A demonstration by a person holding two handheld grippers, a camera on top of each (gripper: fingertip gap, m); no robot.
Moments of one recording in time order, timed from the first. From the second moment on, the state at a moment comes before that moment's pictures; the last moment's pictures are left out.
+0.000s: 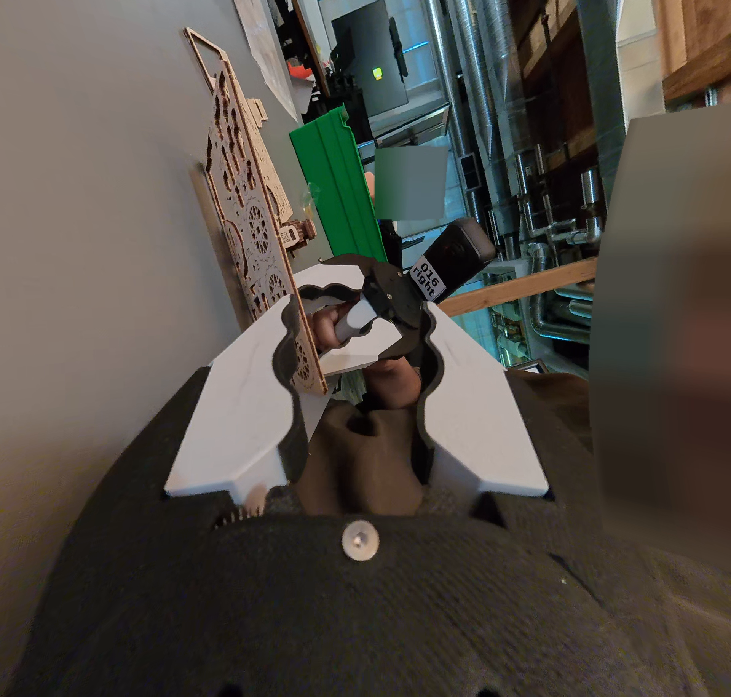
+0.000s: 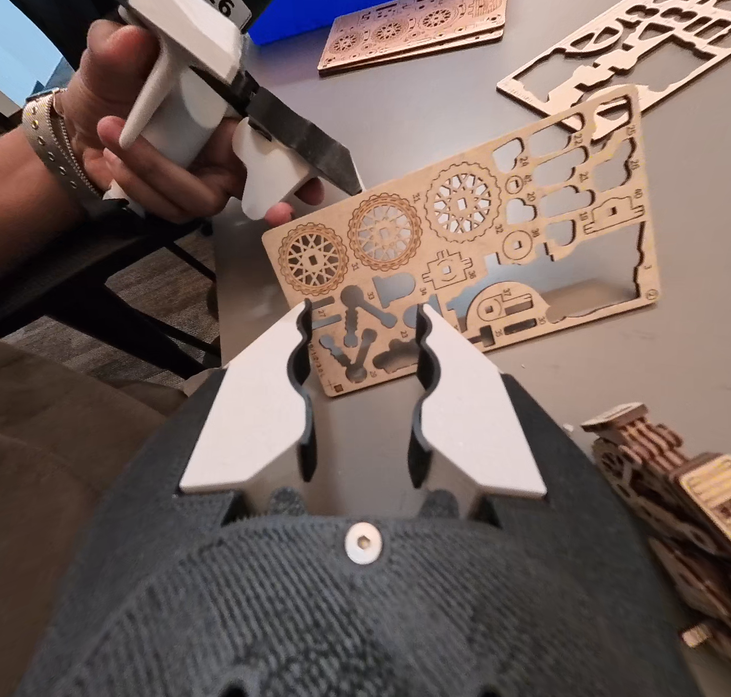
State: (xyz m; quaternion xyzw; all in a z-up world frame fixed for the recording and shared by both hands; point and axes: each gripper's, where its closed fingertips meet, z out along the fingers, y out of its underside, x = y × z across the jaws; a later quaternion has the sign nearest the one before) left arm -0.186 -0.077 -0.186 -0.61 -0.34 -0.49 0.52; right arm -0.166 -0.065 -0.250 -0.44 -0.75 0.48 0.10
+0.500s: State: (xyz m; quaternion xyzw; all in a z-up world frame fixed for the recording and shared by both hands) left arm -0.183 -0.078 -0.181 -0.59 -0.33 -0.52 0.52; right arm -0.164 -0.065 -0.247 -0.45 -0.73 0.50 0.05
